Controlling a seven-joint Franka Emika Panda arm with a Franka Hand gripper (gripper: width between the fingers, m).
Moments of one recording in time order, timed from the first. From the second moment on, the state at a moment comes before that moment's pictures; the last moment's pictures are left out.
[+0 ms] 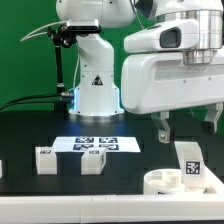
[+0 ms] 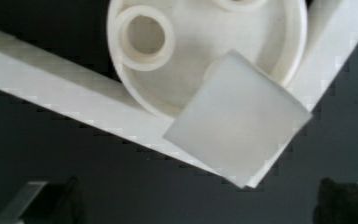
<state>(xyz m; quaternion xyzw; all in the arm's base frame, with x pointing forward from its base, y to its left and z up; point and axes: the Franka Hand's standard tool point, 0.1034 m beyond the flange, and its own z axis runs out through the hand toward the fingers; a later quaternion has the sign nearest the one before) 0.648 0.090 0.108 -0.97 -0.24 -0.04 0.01</state>
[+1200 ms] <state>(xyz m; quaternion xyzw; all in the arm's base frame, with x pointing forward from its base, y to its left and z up) 0.637 0.113 0.063 -0.83 -0.56 0.04 -0.03</state>
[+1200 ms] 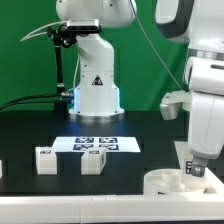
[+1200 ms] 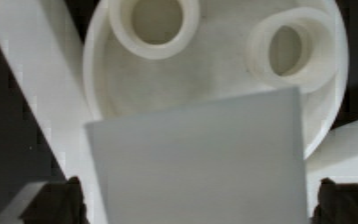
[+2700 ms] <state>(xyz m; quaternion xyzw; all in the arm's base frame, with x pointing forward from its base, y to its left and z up) 0.646 0.106 0.060 -0.98 0.17 0.02 0.03</state>
